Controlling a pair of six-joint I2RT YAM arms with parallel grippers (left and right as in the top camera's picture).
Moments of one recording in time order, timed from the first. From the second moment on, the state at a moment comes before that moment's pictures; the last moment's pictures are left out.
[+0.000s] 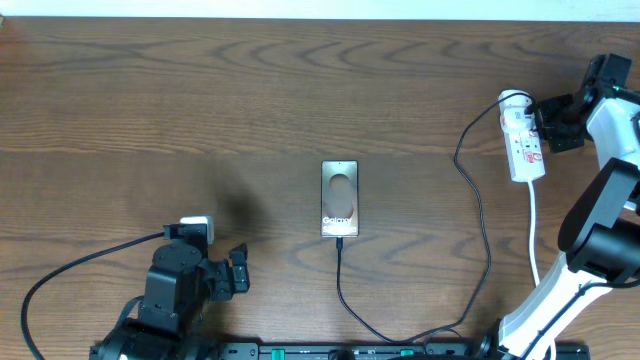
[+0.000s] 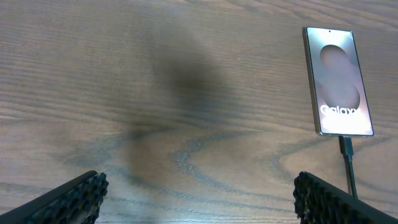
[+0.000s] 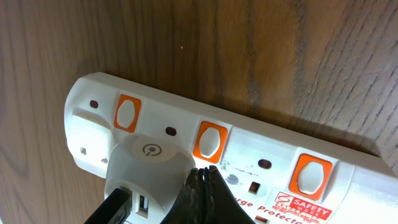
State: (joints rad) left arm -0.29 0.42 0.53 -0.92 -0.06 -0.32; right arm -0.38 2.12 1.62 -0.75 -0.15 0.98
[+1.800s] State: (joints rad) left arm -0.29 0.42 0.53 -0.92 -0.06 -0.32; right arm -0.36 2.16 1.64 -0.71 -0.07 0.92
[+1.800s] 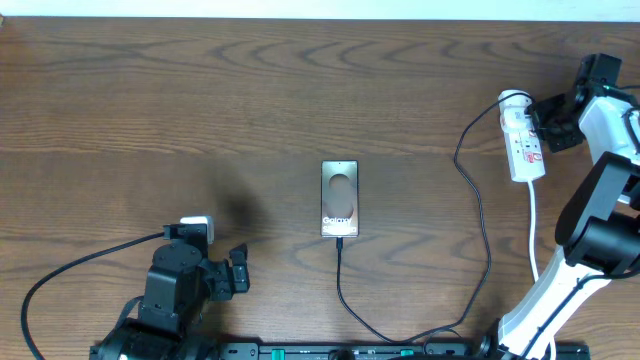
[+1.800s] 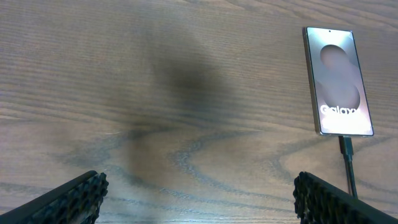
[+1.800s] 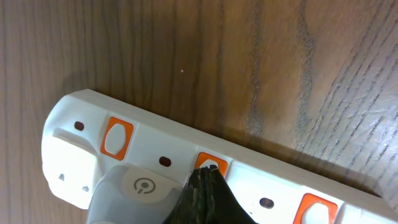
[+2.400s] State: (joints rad) left arm -0.29 0.42 0.53 -0.92 -0.06 -0.32; right arm -0.30 2.16 1.64 -0.74 0.04 0.89
